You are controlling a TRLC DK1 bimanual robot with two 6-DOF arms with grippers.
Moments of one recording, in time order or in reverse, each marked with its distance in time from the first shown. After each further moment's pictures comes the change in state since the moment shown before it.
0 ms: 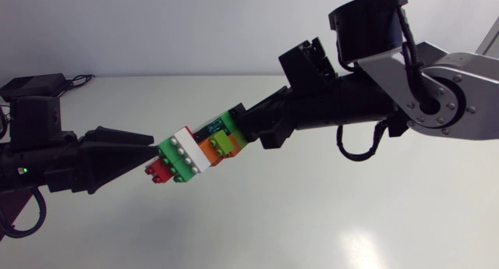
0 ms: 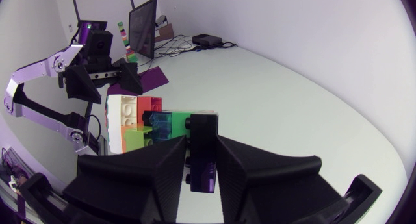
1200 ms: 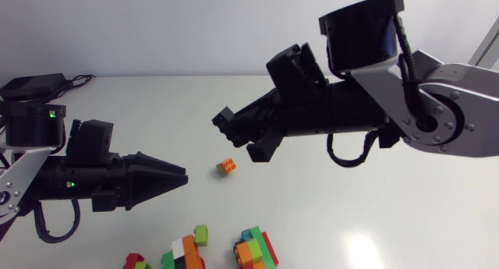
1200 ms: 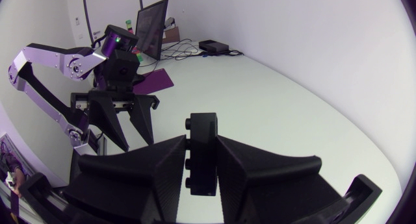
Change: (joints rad) left arm -0.152 0.176 -0.051 0.046 0.004 0.076; right arm 0.072 -0.013 -0.037 0.075 0.052 -0.027
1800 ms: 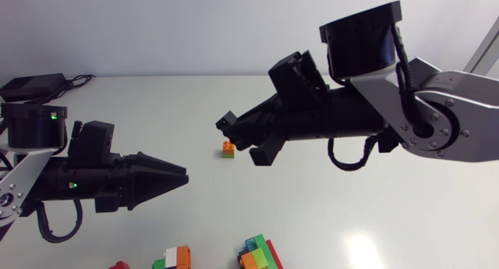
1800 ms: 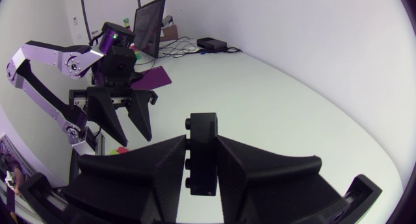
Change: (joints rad) left arm 0.002 0.008 -0.013 0.035 -0.005 0.004; right arm -0.010 0.000 -0.027 0.014 0.000 0.000
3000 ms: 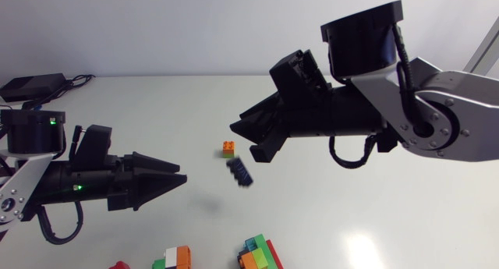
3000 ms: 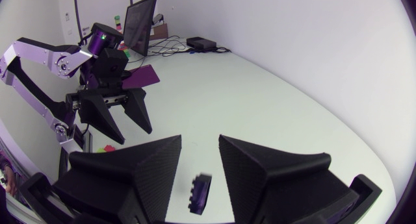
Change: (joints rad) left arm 0.023 -0.003 -0.031 0.035 -0.123 0.003; right arm -0.005 0.000 0.000 0.007 0.068 -0.030
